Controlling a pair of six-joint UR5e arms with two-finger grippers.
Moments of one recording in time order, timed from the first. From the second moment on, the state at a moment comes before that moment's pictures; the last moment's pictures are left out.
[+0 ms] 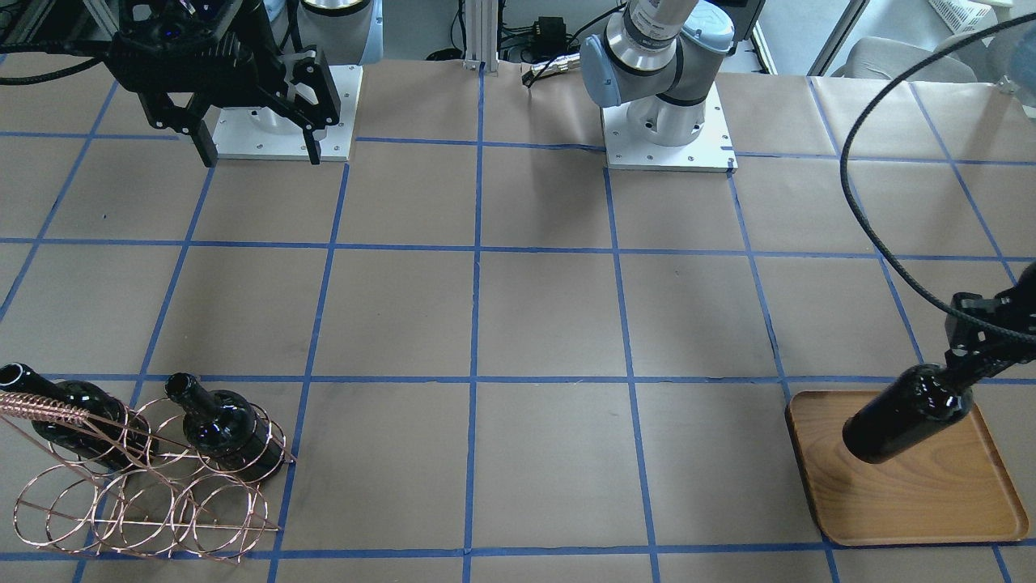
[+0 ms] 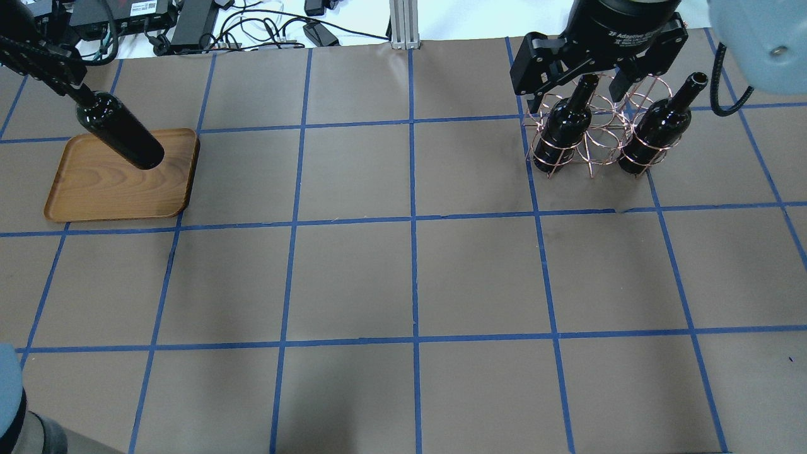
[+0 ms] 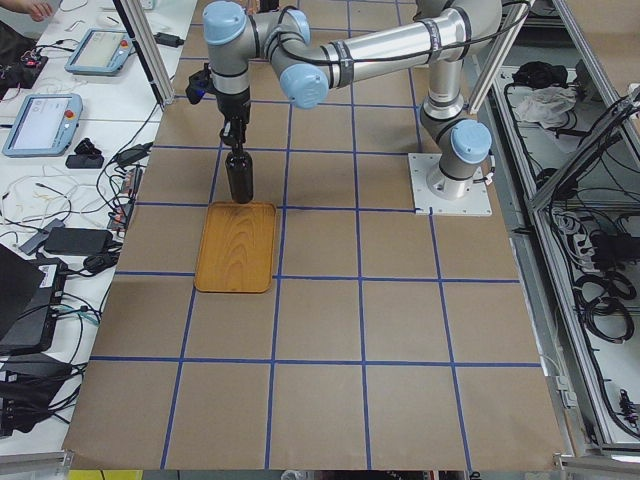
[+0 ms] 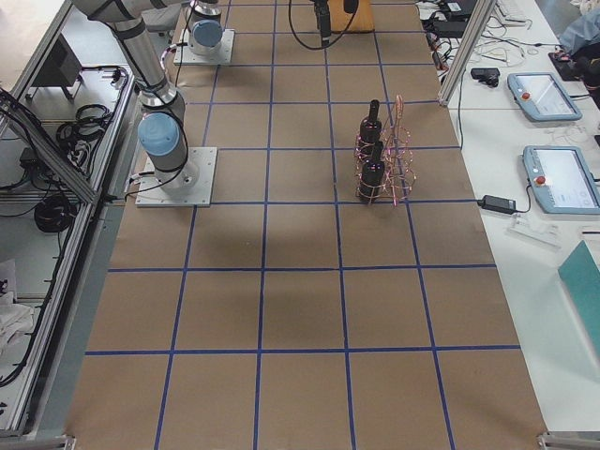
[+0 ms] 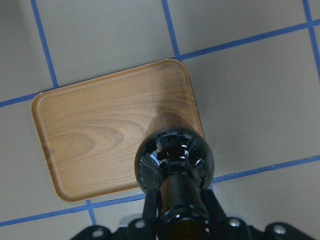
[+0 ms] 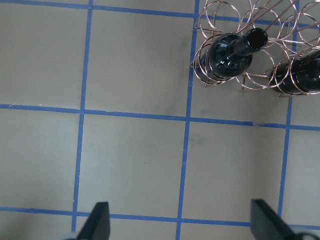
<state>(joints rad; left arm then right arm) -1.14 -1.91 -1.27 -1.44 1.59 0.66 1.68 -1.59 1.43 -1.54 -1.60 0.02</state>
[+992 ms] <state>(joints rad) -1.06 -2.04 -1.23 -1.37 1.58 0.72 1.69 -1.59 1.43 -1.54 -1.60 0.02</state>
